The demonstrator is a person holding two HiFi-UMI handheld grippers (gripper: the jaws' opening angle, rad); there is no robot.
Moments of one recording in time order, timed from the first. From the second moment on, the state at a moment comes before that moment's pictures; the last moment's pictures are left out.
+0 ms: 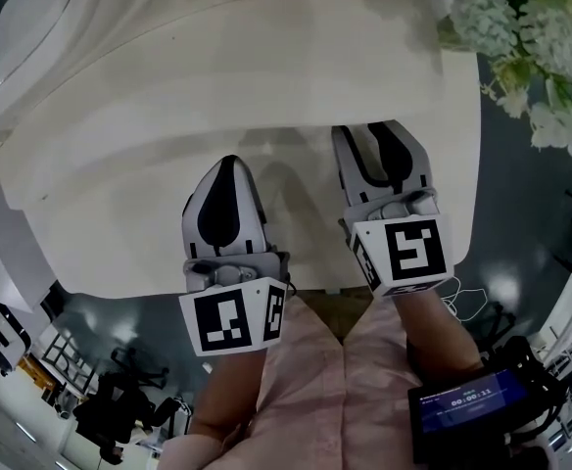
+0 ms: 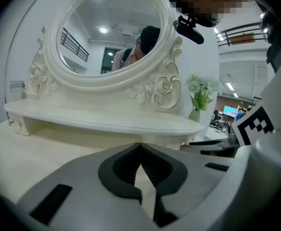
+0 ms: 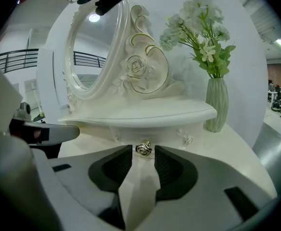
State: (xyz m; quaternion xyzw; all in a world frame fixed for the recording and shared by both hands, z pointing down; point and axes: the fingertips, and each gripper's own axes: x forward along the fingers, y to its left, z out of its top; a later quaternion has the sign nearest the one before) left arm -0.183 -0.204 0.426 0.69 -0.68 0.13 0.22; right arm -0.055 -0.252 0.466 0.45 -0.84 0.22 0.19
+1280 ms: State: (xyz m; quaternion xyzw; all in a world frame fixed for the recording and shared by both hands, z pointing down) left arm -0.184 -0.202 0.421 0.70 -0.67 0.12 0.22; right arm -0.051 -0.249 0.470 0.48 -0.83 0.22 0.20
